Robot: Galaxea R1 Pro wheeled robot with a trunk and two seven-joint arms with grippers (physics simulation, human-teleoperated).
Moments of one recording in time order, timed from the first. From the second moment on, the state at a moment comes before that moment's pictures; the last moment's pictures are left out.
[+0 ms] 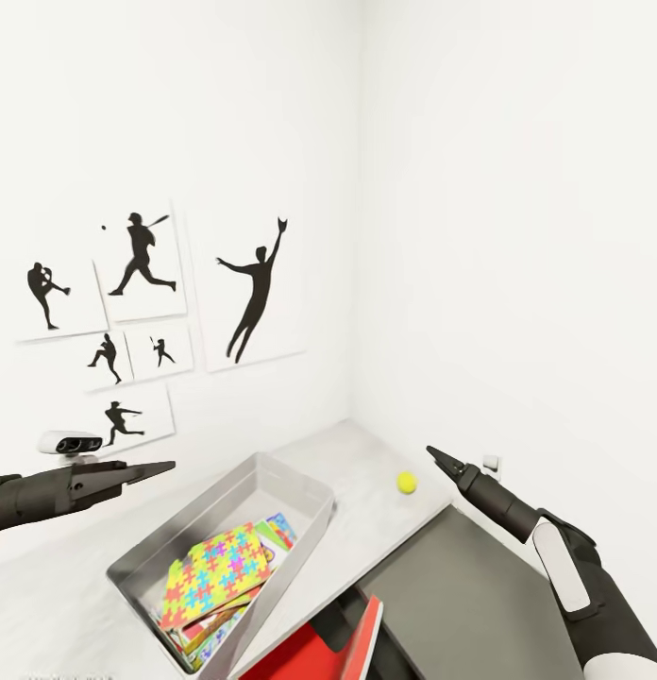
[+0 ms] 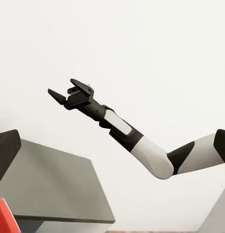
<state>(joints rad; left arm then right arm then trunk) -0.41 0.51 0.19 -1.40 0.52 1.01 -1.57 -0.45 -0.13 -0.25 -1.05 -0.65 0.60 0.85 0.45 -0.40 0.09</state>
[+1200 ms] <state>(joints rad) -0.41 0.51 0.19 -1.40 0.52 1.01 -1.57 -0.45 -0.13 -0.25 -1.05 -0.65 0.60 0.86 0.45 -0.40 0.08</state>
